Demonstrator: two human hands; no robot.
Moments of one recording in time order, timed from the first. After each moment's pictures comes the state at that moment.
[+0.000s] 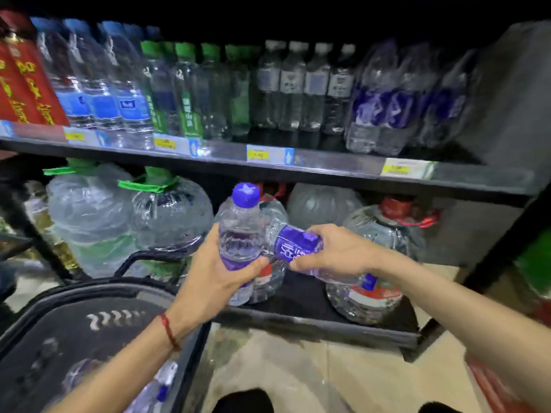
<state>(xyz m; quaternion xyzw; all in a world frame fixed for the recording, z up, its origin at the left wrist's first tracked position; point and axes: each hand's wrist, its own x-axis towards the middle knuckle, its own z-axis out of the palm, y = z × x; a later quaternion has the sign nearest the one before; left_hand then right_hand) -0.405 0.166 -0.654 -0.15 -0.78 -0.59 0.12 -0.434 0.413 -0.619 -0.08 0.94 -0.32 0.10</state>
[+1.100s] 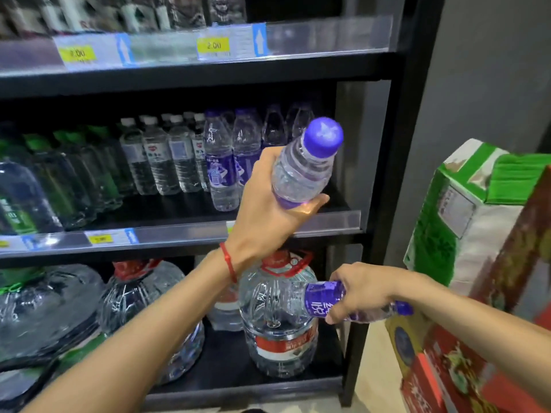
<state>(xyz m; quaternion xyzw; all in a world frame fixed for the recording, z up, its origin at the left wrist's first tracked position) -0.441 0.524 -0.483 -0.41 -0.69 -0.56 0.20 -0.381 0.718 -0.562 0.00 0.96 -0.18 0.20</state>
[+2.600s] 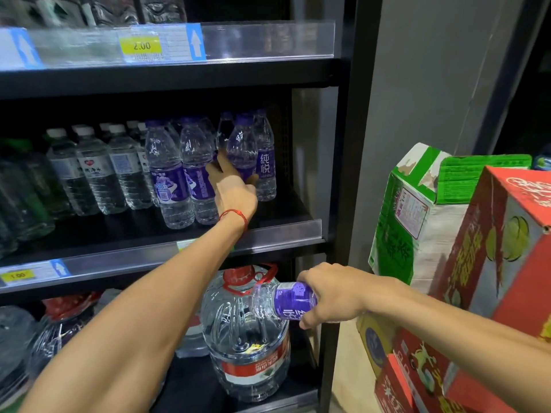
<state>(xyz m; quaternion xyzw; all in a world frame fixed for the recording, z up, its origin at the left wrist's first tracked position) -0.581 0.618 -0.506 -0.13 -0.85 -0.46 0.24 -0.378 0.734 -0.558 -0.01 0.99 -0.11 0.13</state>
